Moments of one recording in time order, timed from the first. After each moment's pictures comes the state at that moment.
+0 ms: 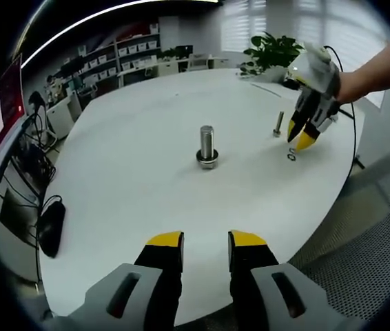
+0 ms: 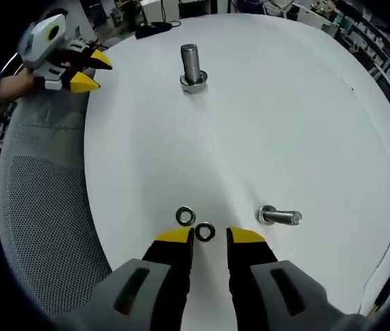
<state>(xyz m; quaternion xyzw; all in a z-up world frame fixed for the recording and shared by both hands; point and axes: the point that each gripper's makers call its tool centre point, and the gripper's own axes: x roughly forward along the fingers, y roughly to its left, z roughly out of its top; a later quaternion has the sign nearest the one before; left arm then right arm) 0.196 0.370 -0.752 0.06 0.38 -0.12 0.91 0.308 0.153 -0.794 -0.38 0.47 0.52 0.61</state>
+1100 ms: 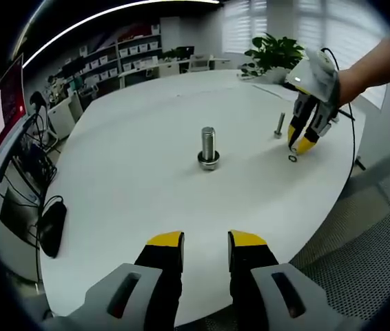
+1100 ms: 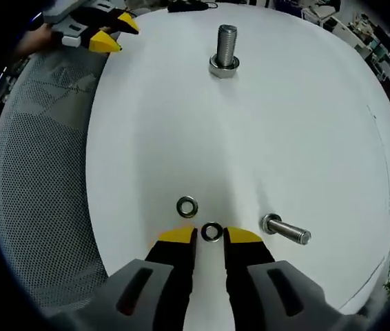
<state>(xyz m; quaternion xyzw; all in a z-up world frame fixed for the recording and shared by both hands) 0.196 0.371 -0.751 0.06 0.38 -0.12 0.92 0.307 0.147 -0.800 -0.46 0.43 0.56 0.54</state>
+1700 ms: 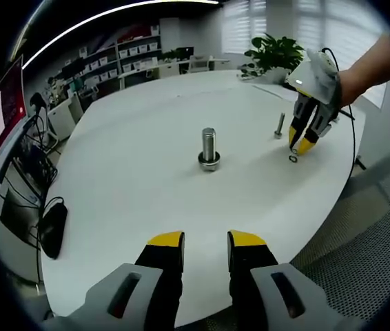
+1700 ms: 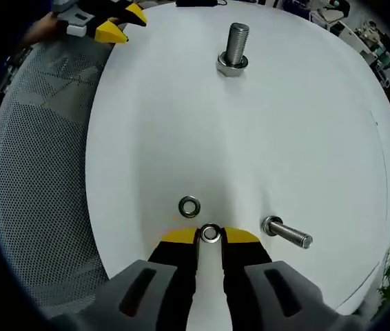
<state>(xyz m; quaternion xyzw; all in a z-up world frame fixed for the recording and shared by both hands) 0.197 0.372 -0.751 0.06 0.38 -0.12 0.92 0.306 0.147 -0.802 -0.47 0.43 0.55 0.53</state>
